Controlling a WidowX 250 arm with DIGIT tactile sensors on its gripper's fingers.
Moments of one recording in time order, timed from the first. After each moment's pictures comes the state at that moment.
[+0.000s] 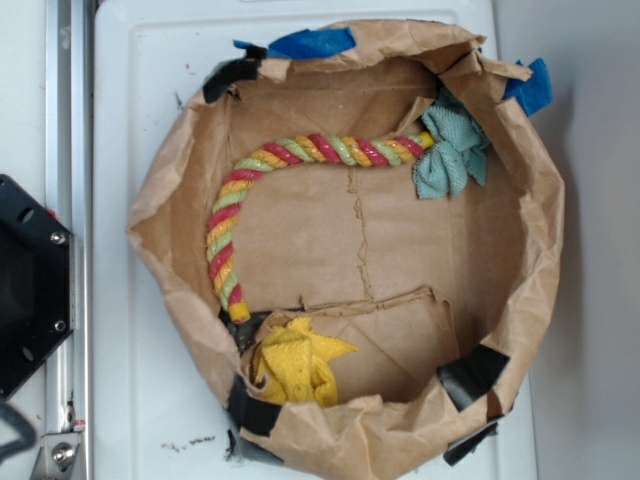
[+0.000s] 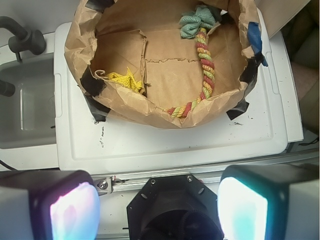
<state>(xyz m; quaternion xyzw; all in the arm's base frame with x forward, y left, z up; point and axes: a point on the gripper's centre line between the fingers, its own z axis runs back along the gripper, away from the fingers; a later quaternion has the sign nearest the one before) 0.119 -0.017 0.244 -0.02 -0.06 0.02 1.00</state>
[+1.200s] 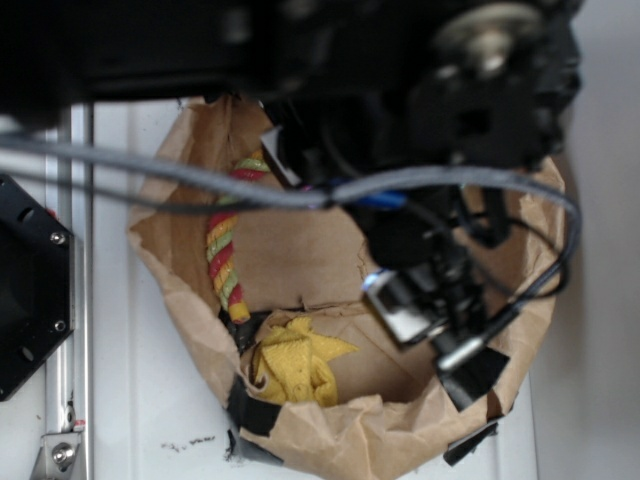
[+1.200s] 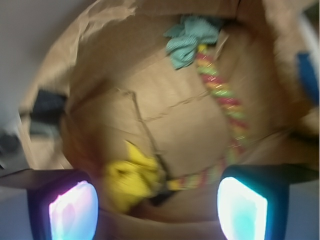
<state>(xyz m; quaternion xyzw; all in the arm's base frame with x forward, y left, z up) 0.268 -0.009 0.172 -0.10 0.05 0.29 0.95</state>
